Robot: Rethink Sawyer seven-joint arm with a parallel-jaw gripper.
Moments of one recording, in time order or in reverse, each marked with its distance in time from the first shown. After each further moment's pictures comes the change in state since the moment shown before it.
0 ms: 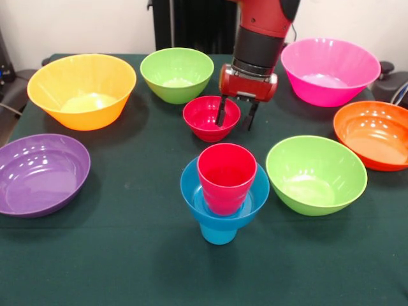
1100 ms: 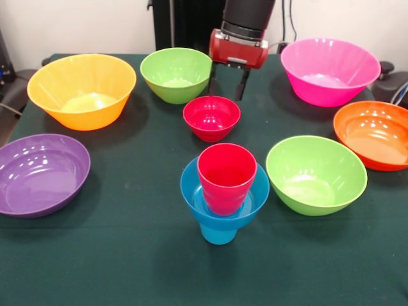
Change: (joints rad) arm -0.043 -0.156 0.000 0.132 -0.092 -0.006 0.000
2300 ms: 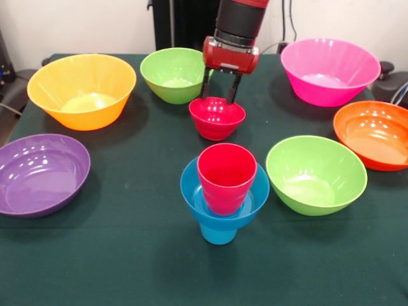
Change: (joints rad) arm -0.014 0.066 -0.017 0.009 -0.047 -0.072 0.000
